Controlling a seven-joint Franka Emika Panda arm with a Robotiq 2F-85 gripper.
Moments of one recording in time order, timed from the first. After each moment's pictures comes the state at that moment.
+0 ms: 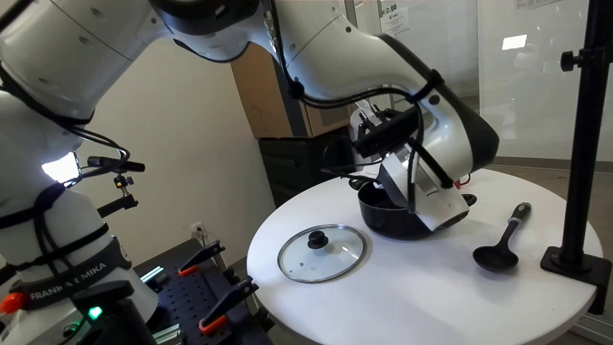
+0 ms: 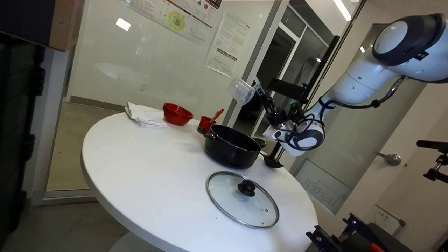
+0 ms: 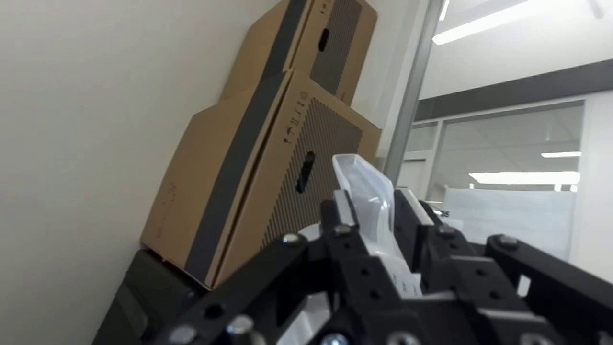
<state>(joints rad) -0.41 1.03 -0.12 -1.63 1.87 0.98 0.21</state>
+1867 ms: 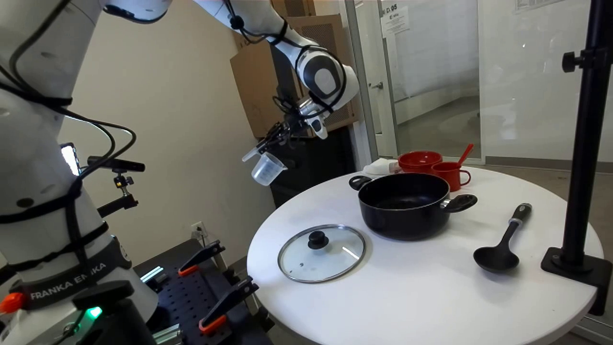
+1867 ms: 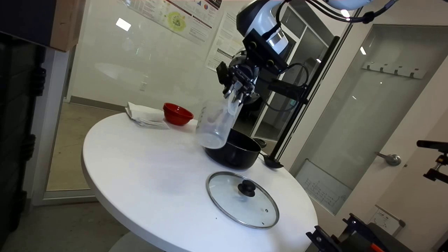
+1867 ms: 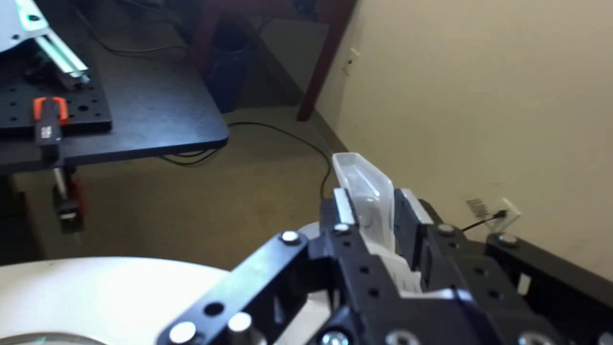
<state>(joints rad) 0.12 0.64 -0.07 -1.67 0.66 1.33 0.17</state>
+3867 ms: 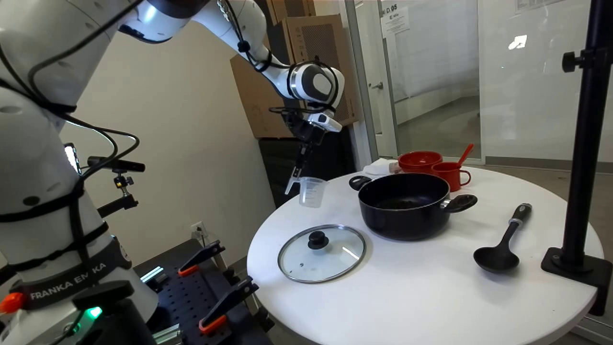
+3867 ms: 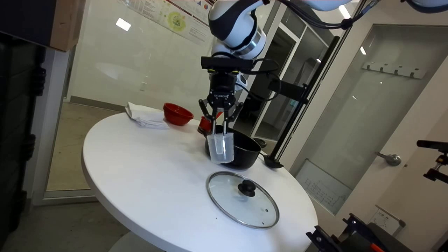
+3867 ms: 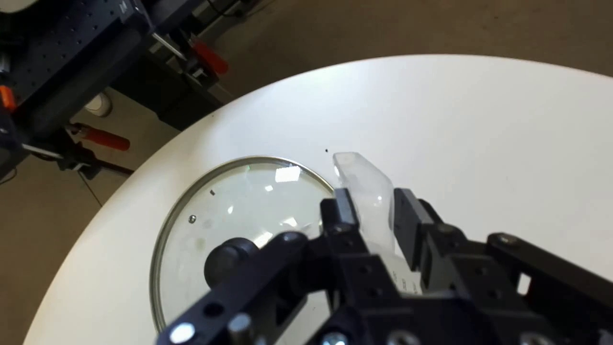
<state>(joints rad) 0.20 0.75 -0.03 -1.53 0.20 1.64 0.81</state>
